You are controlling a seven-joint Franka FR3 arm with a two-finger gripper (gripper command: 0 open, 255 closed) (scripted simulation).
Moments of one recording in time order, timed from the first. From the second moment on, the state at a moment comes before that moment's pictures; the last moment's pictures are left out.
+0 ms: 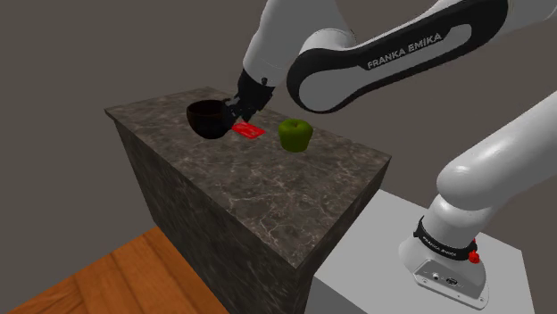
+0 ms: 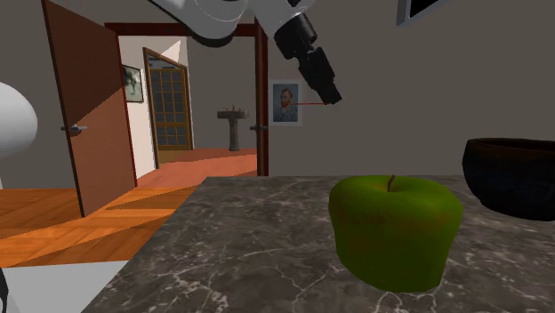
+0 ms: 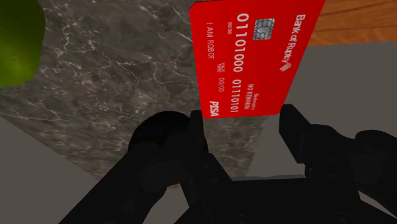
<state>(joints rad) -0.39 -0.38 0.80 -2.31 -0.02 2.56 0.52</state>
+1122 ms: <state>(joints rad) -0.51 0.34 0.82 -1.68 -0.62 2.41 0.65</state>
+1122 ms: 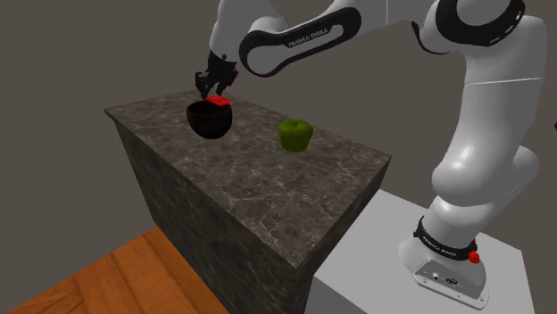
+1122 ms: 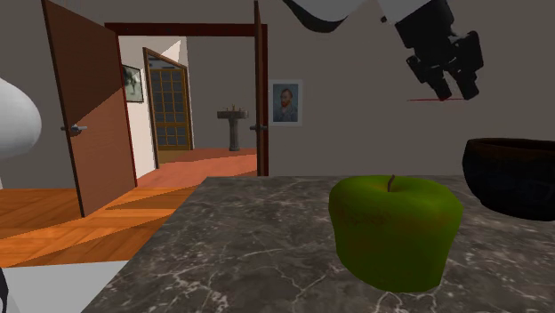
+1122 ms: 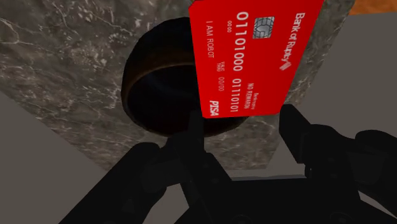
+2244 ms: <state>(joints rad) -0.26 0.85 0.68 -0.97 -0.75 2.21 0.45</state>
